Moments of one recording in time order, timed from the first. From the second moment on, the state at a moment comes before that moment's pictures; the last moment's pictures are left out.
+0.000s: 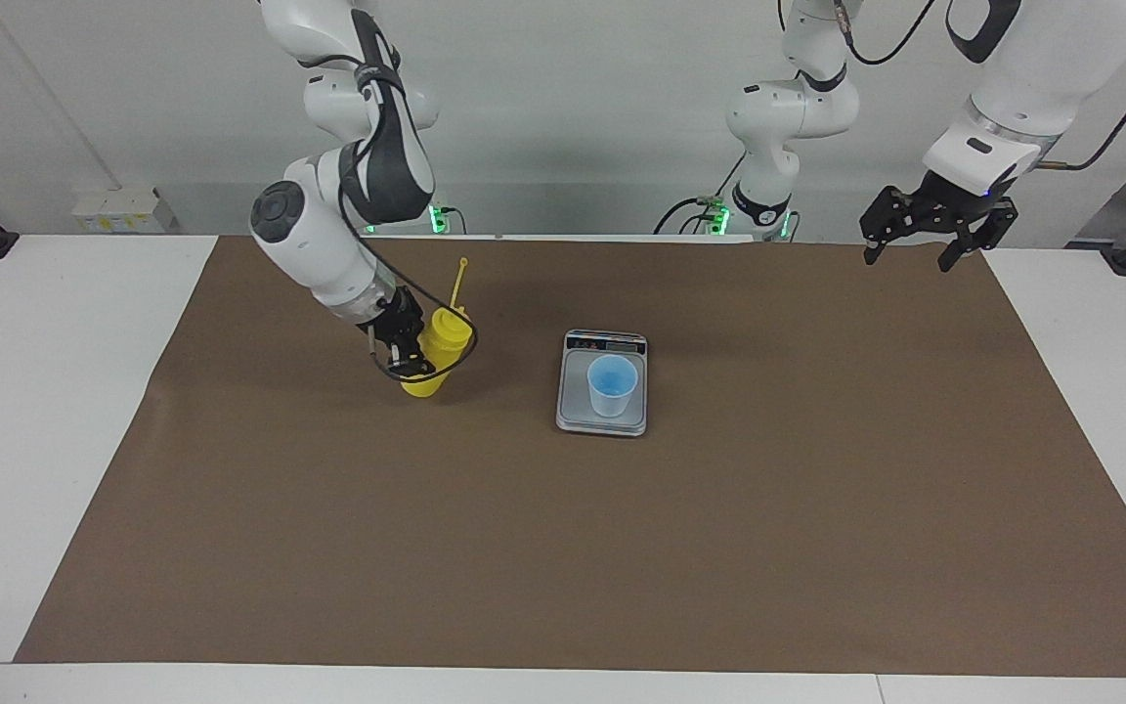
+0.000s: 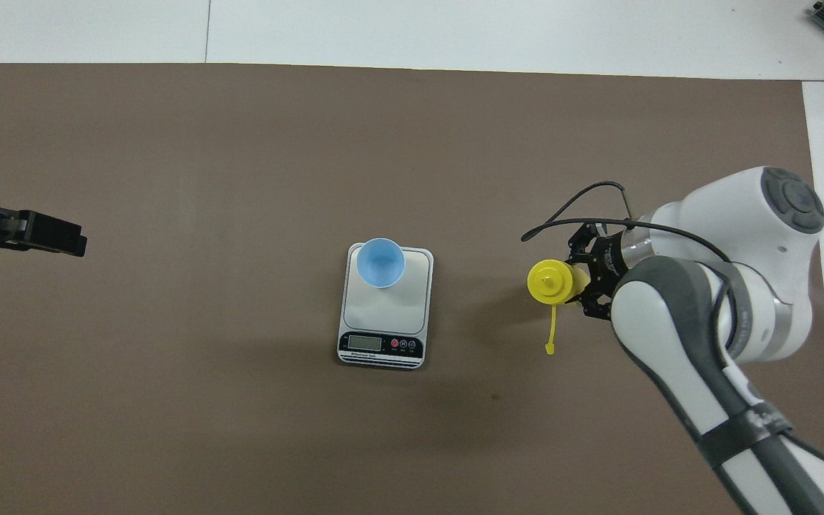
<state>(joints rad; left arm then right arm) 0.03 -0.04 -0.14 -1.58 -0.04 1.54 0.06 0.08 0.08 0.13 -2.02 0.21 2.03 1.53</state>
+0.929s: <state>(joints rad) 0.03 -0.04 -0.14 -1.58 -0.03 1.51 0.07 0.34 0.38 0.13 -1.46 -0.26 1.75 2.05</state>
